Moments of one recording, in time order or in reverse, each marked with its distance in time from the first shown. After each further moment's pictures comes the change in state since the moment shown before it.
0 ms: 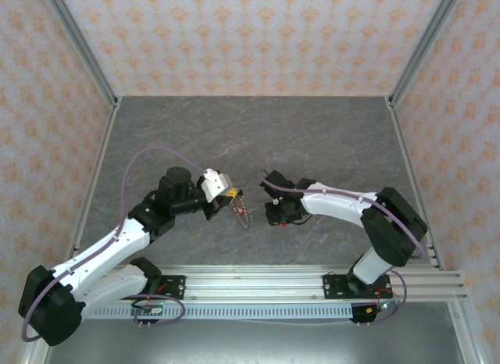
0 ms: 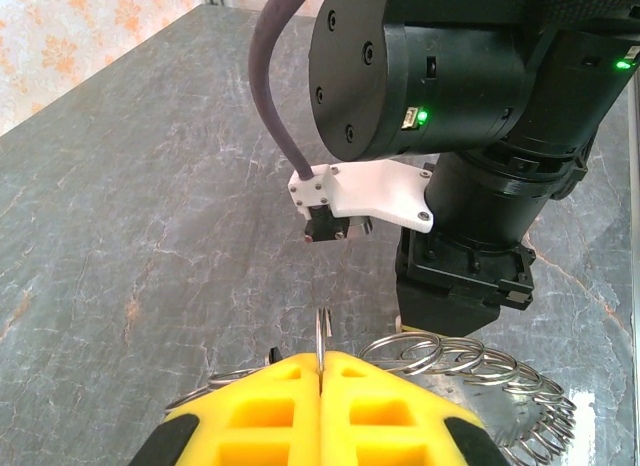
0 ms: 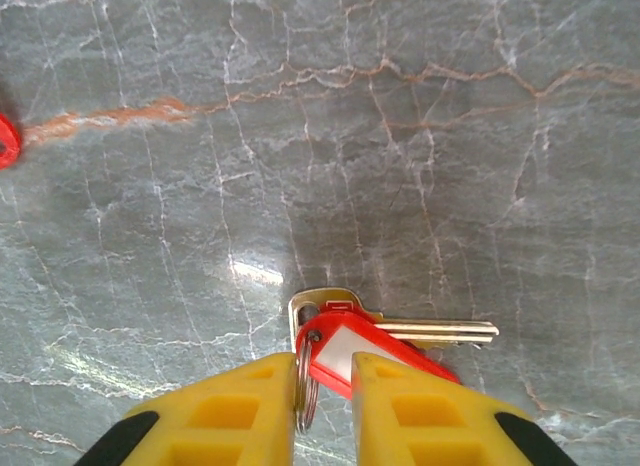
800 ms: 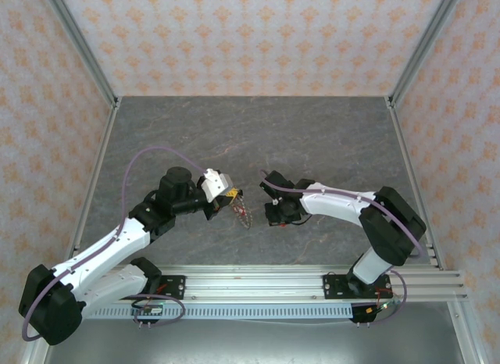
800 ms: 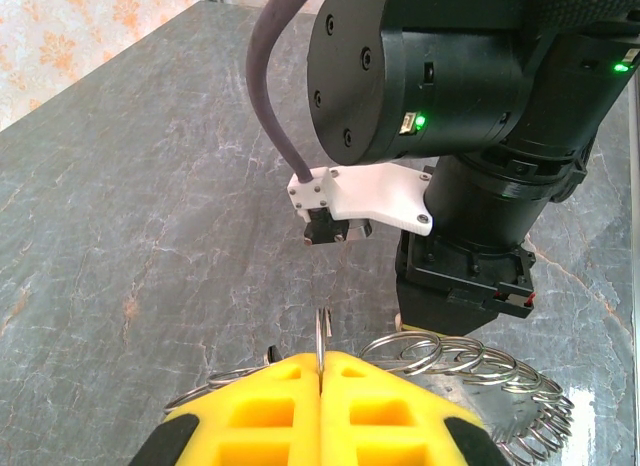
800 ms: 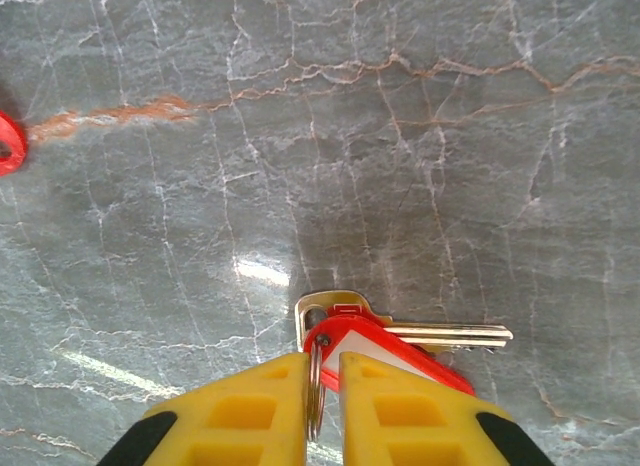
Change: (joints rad) left arm 0.000 0.005 0.000 0.000 0.000 0.000; right arm 0.000 0.012 0.000 0.008 -0.010 0.006
